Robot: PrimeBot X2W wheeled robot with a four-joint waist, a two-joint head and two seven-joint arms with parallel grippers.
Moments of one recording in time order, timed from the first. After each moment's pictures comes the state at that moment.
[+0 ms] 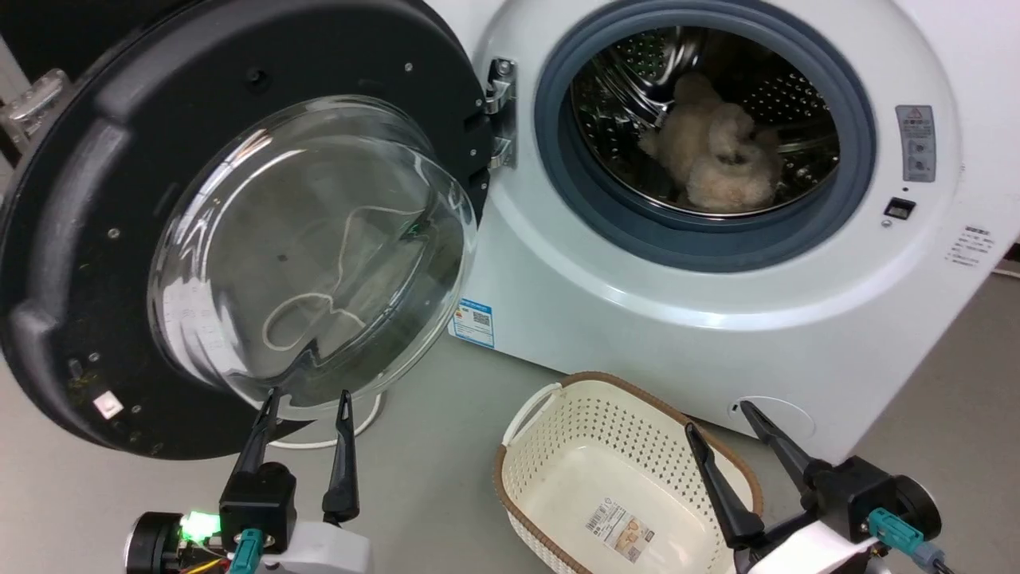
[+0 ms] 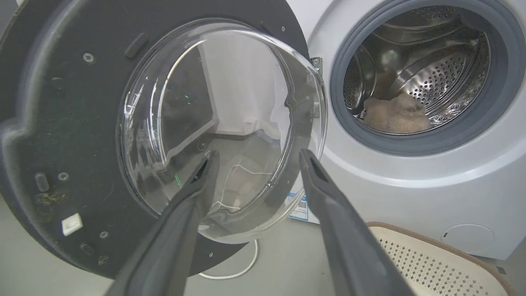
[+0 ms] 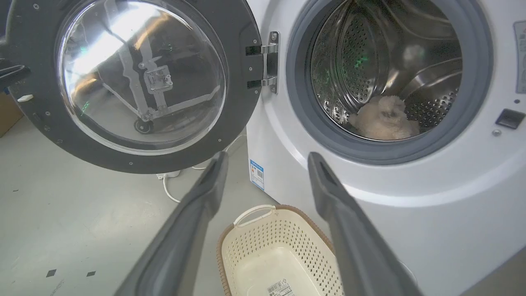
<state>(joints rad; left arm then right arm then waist) 0.03 0.12 -0.12 -0.04 0.00 0.13 -0.13 -0.01 -0.11 0.17 0.08 0.12 0.13 -0.13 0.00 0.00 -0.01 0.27</state>
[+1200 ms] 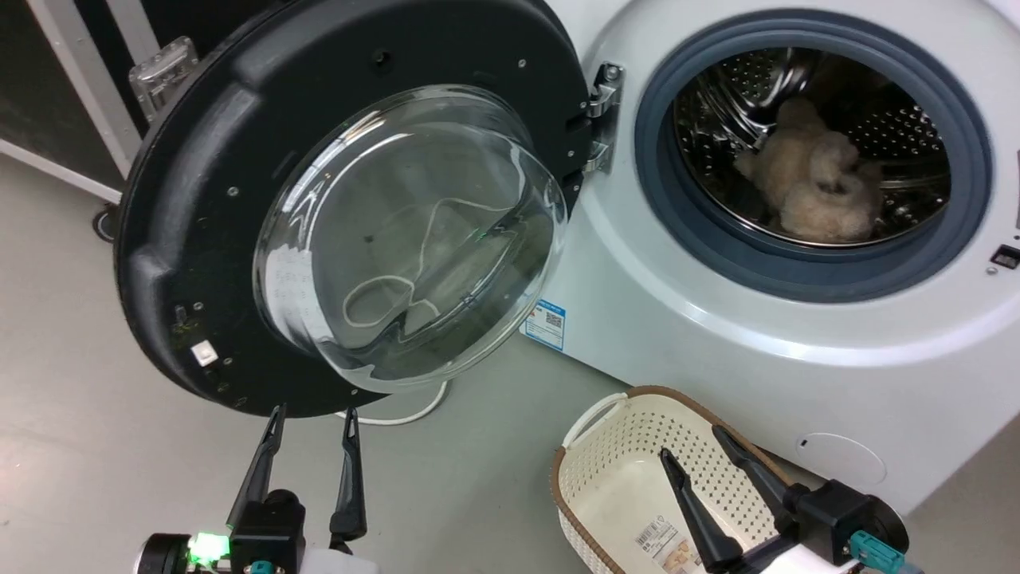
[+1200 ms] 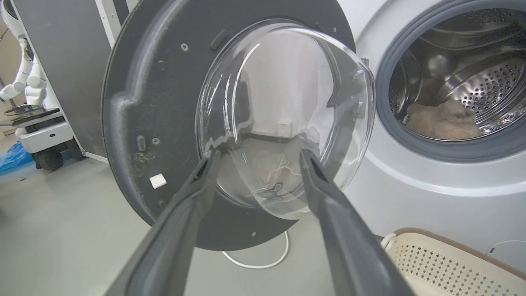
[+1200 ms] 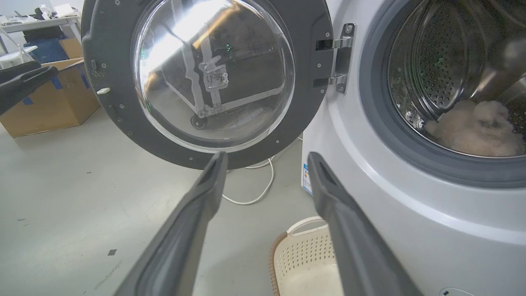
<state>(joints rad) 0.06 0.15 -0.17 -0.03 -0.02 0.20 -0.21 -0.01 -0.14 0.27 0.15 0.20 0.13 -0.21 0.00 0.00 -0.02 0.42</state>
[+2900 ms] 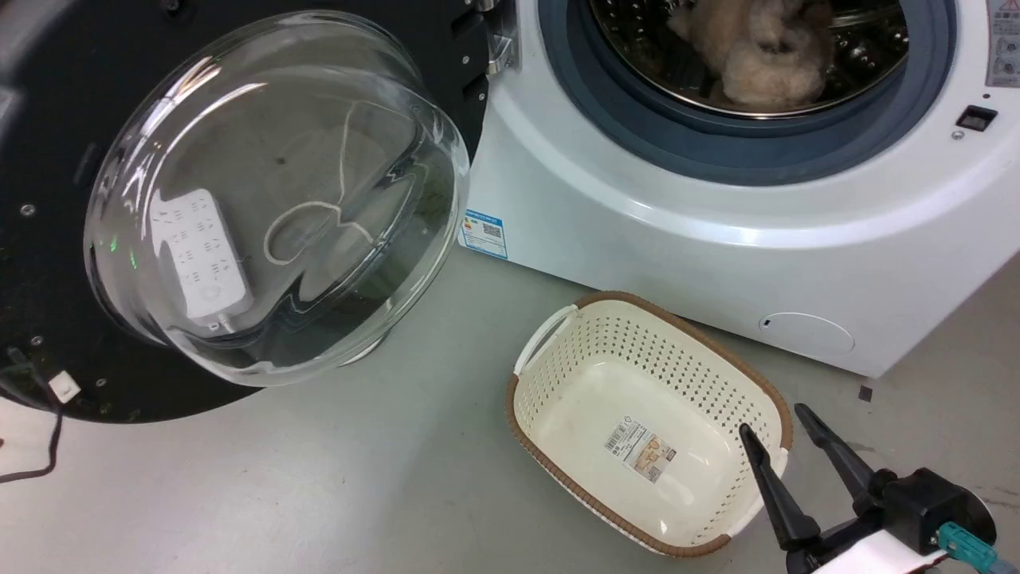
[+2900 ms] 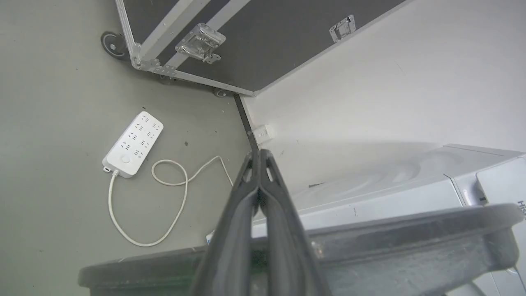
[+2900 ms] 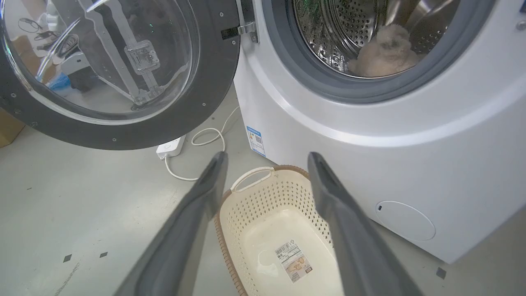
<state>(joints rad) -0.55 0.43 0.58 0.40 -1.09 0.09 0.42 -0.01 -0.29 0.26 0.11 0.31 0.13 -0.26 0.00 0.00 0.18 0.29</state>
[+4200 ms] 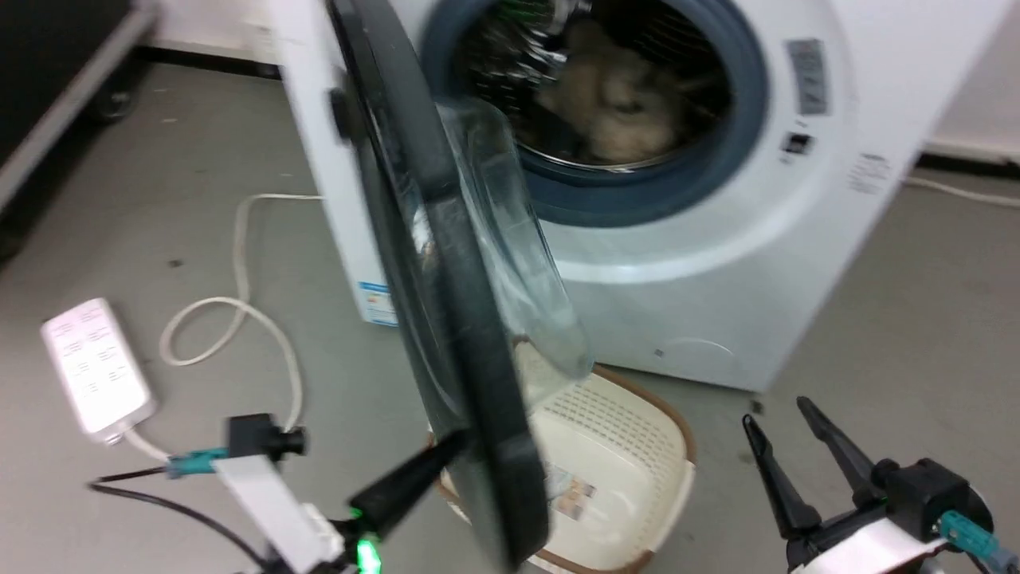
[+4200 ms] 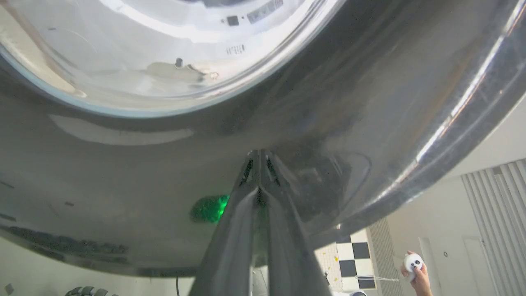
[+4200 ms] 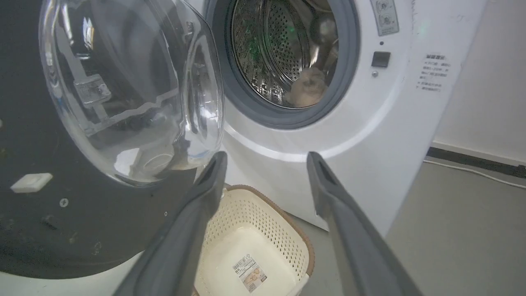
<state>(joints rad) -0.01 0.06 0.01 -0.11 -1.54 -0.04 0.81 -0.03 -0.23 0.17 0.17 0.26 0.13 -0.26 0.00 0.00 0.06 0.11</state>
